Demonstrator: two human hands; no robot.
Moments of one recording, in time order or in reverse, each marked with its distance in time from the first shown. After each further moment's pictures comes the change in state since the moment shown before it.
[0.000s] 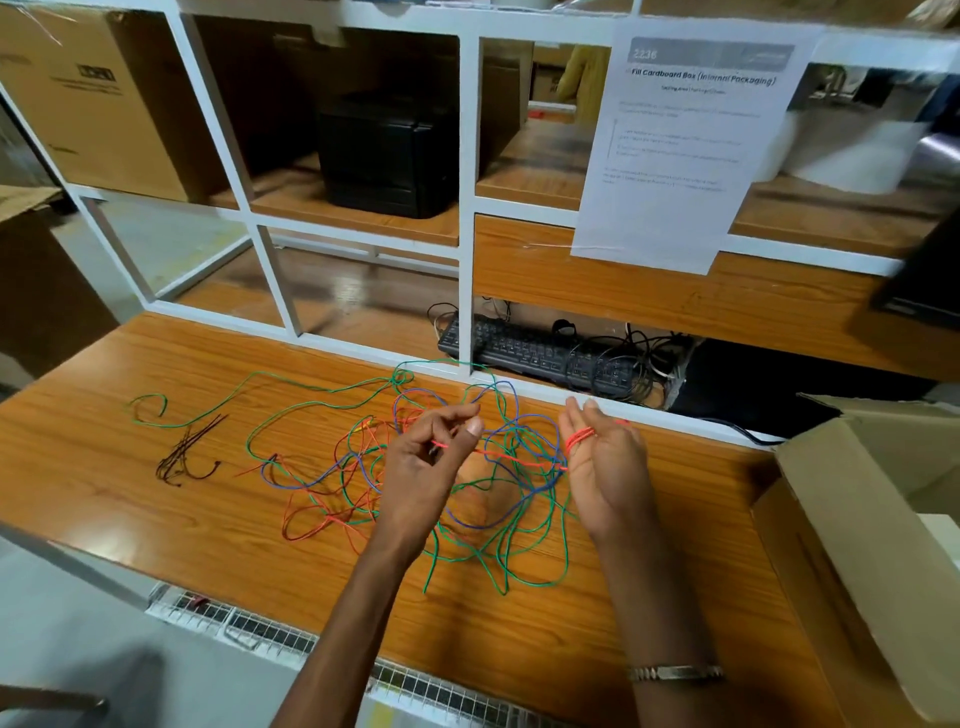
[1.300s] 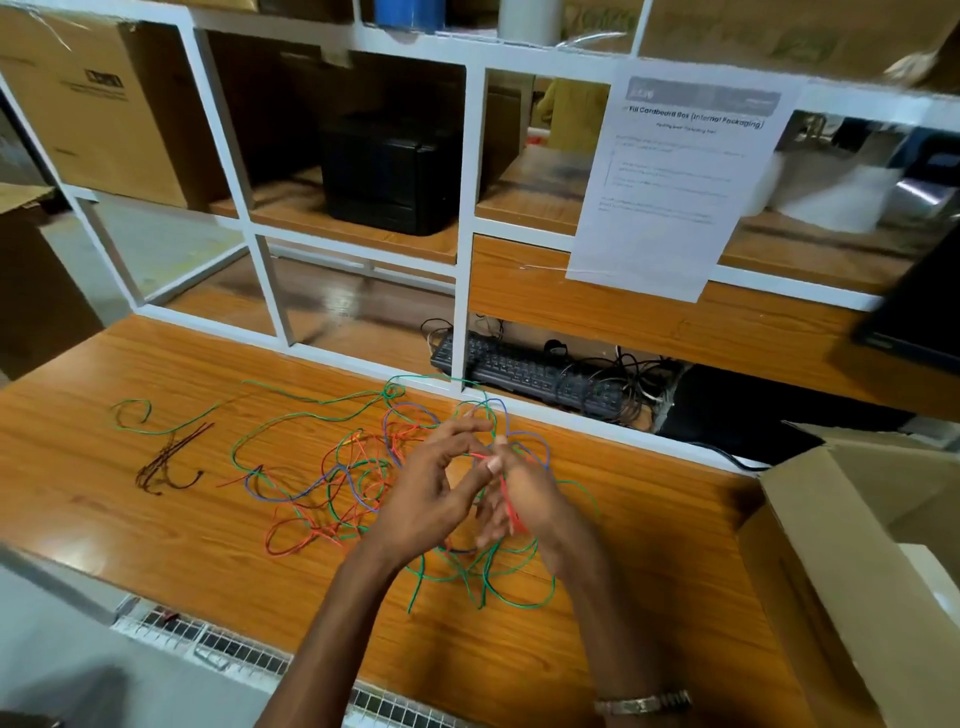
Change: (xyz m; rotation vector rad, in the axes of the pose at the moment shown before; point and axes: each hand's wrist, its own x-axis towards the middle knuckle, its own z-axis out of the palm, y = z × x) left_hand 0.012 0.000 -0.004 0.384 -0.345 0.213; right_hand -0.027 0.032 0.026 -1.091 -0.177 0.440
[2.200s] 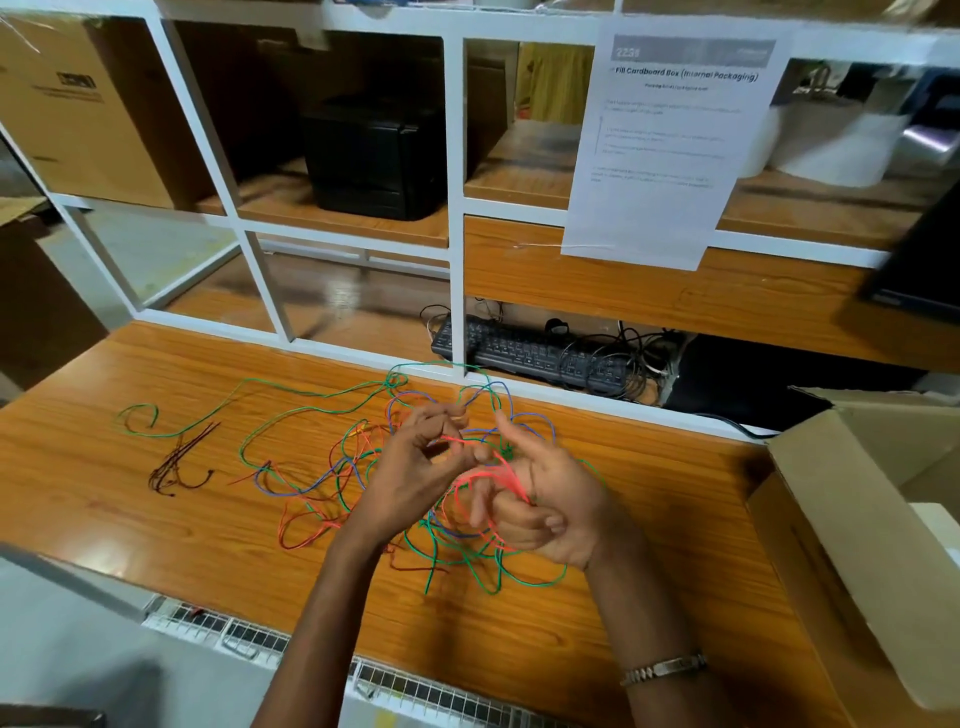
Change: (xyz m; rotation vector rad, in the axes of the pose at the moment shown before) left_hand 0.004 -0.023 -0.015 -0.131 0.032 -0.127; right_hand -0.009 0.004 -0.027 0.425 -0.953 0.018
